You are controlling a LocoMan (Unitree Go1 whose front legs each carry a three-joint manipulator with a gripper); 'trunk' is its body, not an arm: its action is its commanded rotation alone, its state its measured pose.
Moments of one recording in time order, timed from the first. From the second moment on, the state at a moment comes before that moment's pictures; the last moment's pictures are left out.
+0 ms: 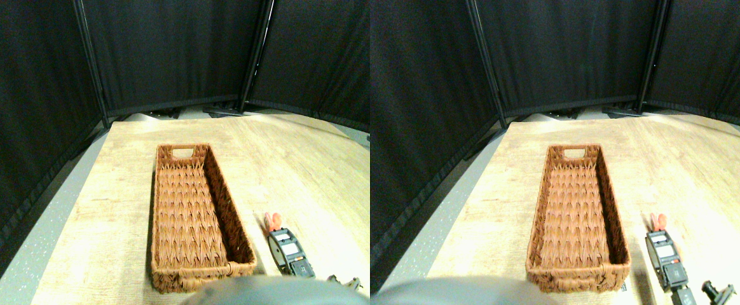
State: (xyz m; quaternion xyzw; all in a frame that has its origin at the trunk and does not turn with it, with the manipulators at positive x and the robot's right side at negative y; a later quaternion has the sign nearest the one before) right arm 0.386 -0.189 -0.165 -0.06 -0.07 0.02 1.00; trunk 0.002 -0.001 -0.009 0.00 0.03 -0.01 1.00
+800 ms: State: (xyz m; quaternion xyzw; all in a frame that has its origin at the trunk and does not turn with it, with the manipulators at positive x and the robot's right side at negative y) right arm 0.390 -0.205 -0.161 0.03 -0.06 0.03 1.00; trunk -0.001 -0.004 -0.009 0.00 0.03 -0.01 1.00
